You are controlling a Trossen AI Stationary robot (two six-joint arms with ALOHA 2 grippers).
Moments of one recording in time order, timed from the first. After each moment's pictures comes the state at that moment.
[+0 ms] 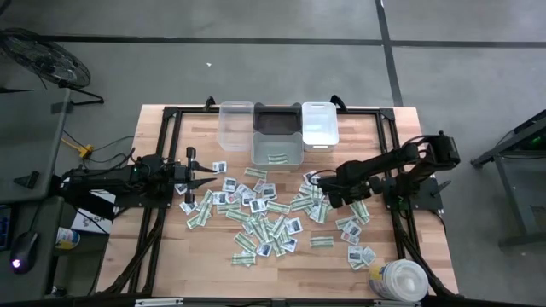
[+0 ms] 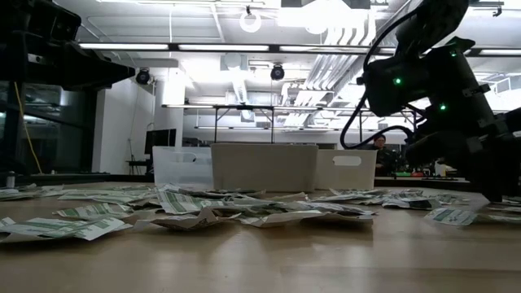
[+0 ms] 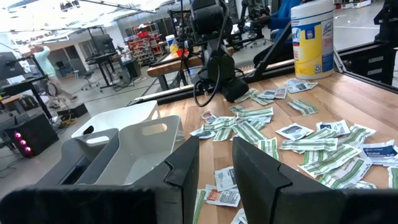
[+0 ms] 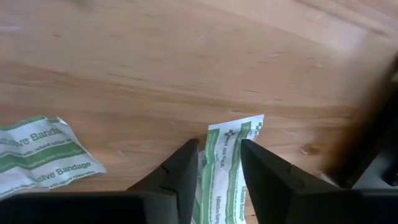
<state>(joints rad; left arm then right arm) 0.04 0.02 0.01 0.00 0.01 0.26 0.03 1.64 0.75 -1.00 -0.10 1.35</state>
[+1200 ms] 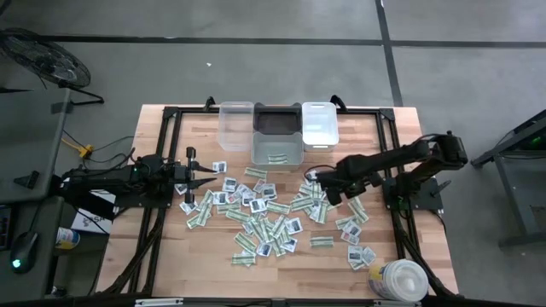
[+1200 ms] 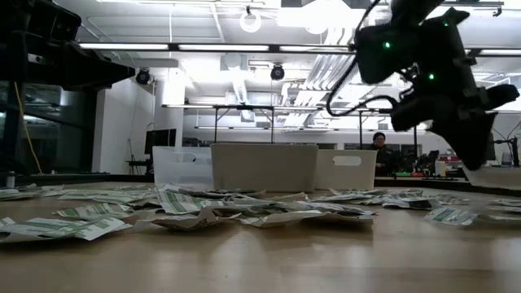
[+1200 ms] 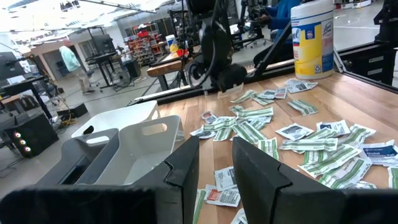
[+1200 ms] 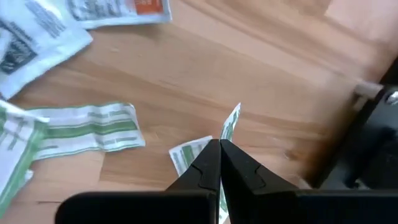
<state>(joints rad) 0.04 0.02 0.01 0.00 0.01 0.26 0.03 1.54 0.90 -1.17 0.00 1.23</state>
